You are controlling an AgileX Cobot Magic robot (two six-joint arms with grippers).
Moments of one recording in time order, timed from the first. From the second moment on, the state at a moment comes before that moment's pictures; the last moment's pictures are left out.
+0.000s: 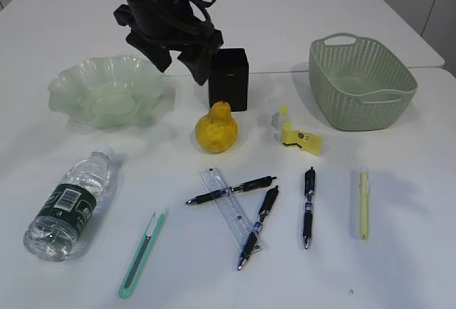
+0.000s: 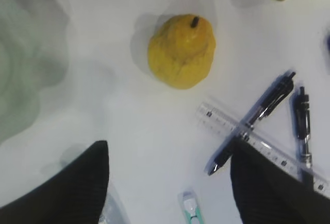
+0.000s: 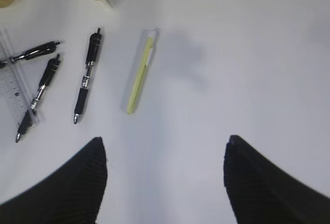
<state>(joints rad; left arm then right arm) -0.54 2.10 -2.03 0.04 1.24 -0.07 0.01 1.21 -1.21 0.05 1.23 0.07</state>
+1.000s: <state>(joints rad) -0.57 2.43 -2.33 0.00 1.24 -0.08 0.01 1.41 -1.21 0.13 1.14 0.00</state>
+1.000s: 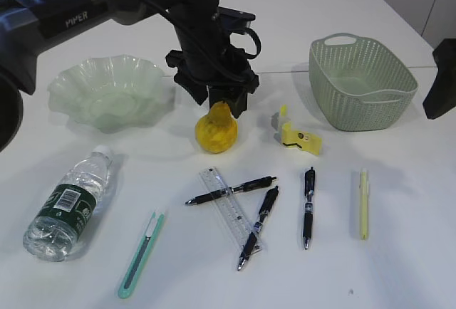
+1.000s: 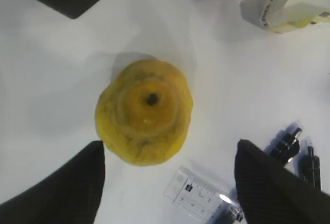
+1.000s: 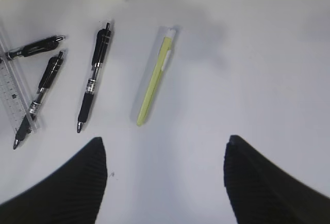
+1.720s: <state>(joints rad) -0.54 2.51 -2.41 0.00 1.24 -0.08 0.01 1.41 -1.21 0.13 1.13 -0.01</state>
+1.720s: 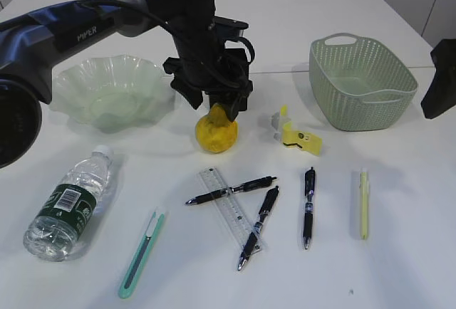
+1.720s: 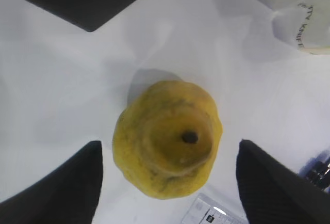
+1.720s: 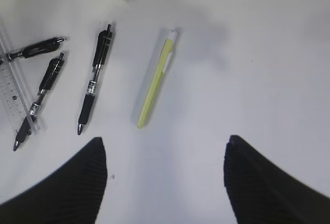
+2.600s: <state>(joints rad) -0.54 2.53 -2.41 -0.03 1.24 -0.08 0.01 1.41 -1.21 0.13 1.13 -0.01</state>
